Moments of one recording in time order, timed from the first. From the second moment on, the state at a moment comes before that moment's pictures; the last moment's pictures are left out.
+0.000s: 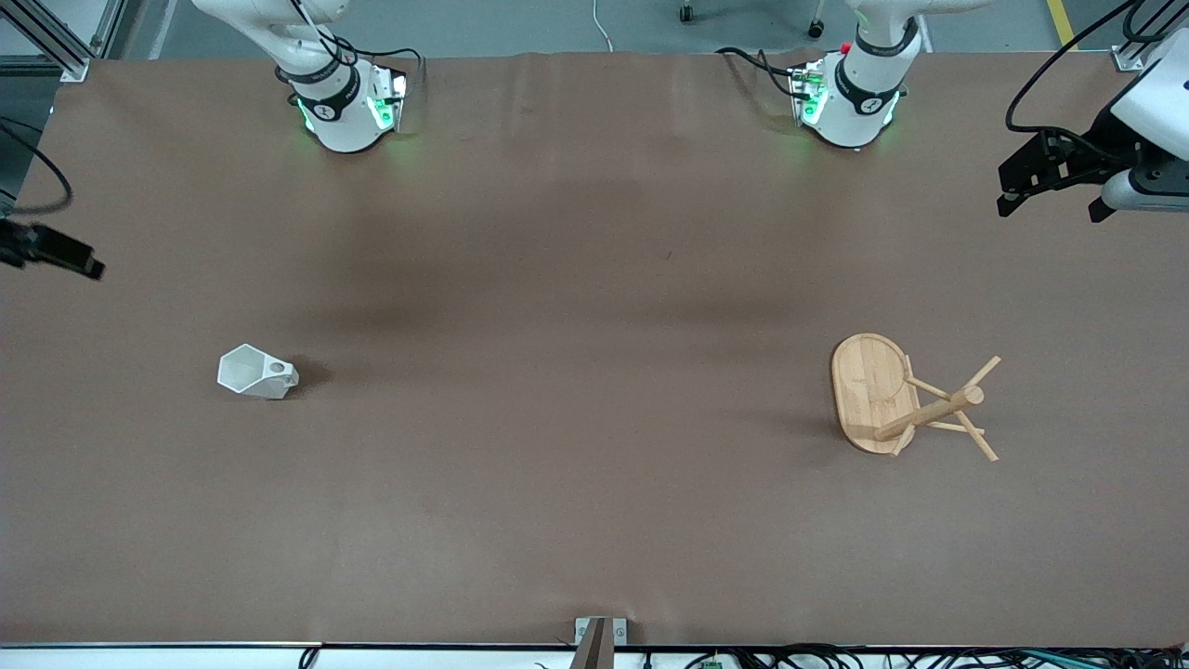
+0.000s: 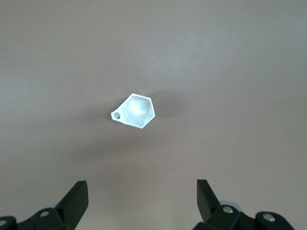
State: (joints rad) left arm 0.03 -0.08 -0.13 -1.56 0.00 1.53 -0.01; right arm -0.09 0.08 -0.06 -1.66 -0.02 1.67 0.01
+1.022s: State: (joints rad) left arm 0.02 -0.05 -0.14 -1.56 0.00 1.49 -0.01; right arm -0.12 0.34 -0.07 -2.09 -0.02 2.46 -0.21
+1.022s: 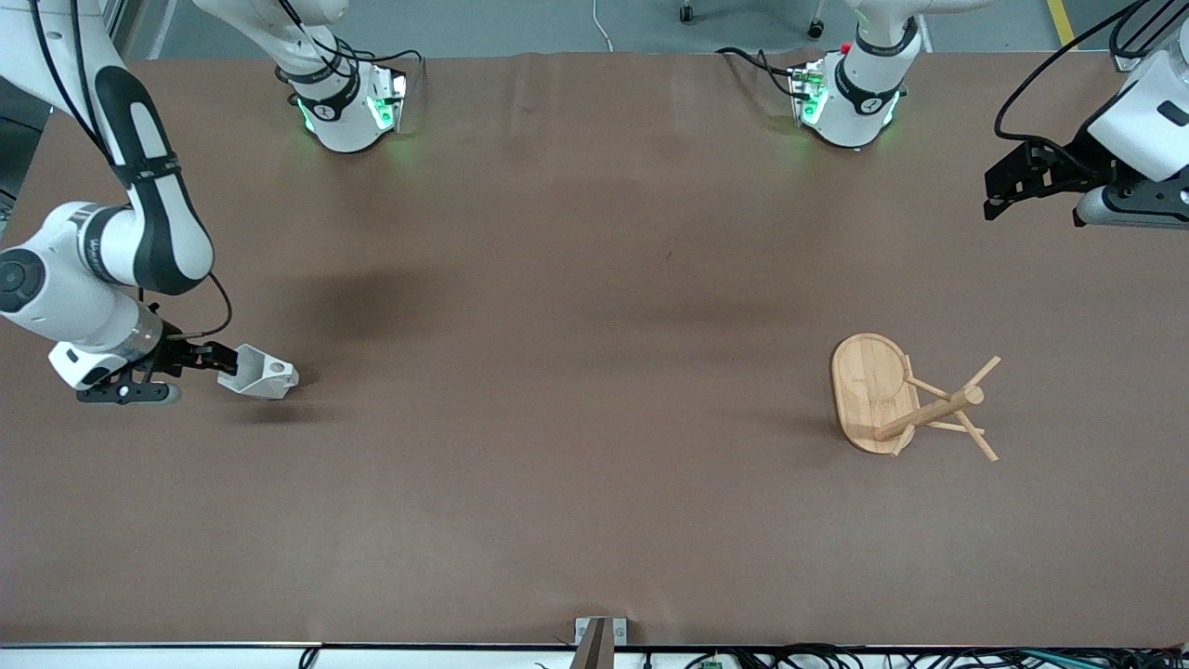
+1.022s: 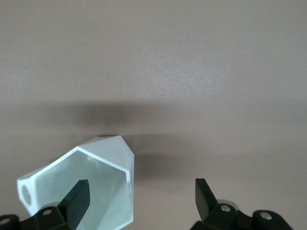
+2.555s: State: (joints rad) left arm 0.00 0.01 -0.15 -1.47 -0.03 1.46 0.00; right arm -0.11 0.40 -0.03 -1.94 -0.02 2.28 -0.25
